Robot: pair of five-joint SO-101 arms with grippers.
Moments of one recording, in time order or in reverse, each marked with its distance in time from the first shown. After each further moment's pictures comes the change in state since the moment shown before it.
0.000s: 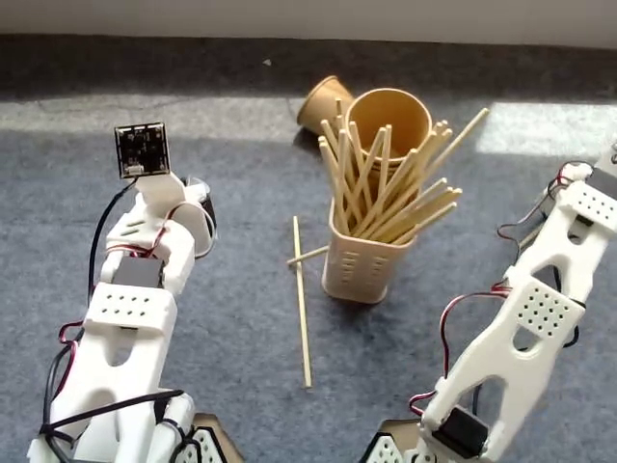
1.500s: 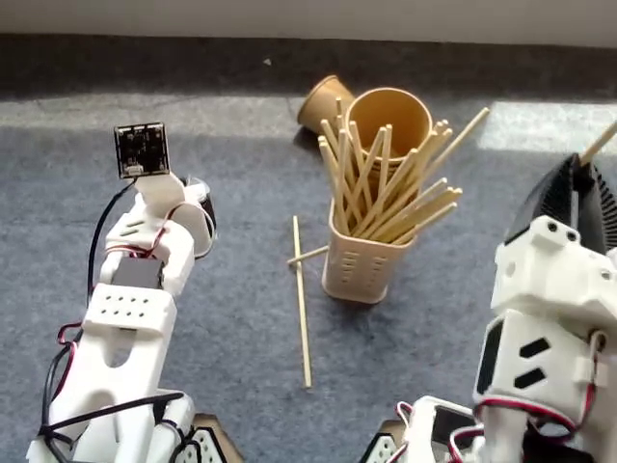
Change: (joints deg) left arm 0.2 0.0 0.0 0.0 0.0; right arm -16.0 -139.5 85.5 -17.7 -2.2
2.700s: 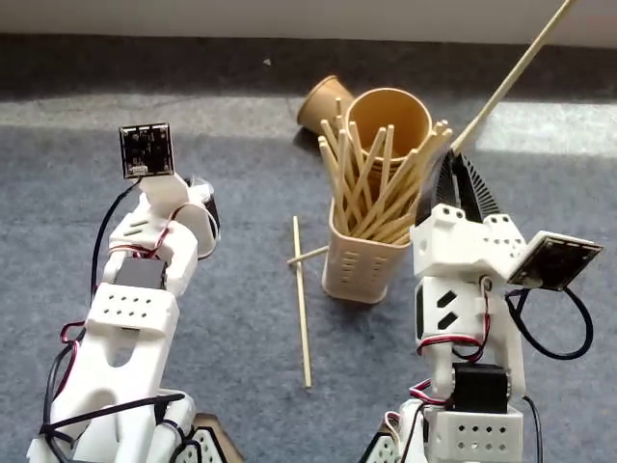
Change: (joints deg) left arm 0.8 0.0 0.0 0.0 0.0; right arm -15.0 -10.7 48.5 -38.7 -4.0
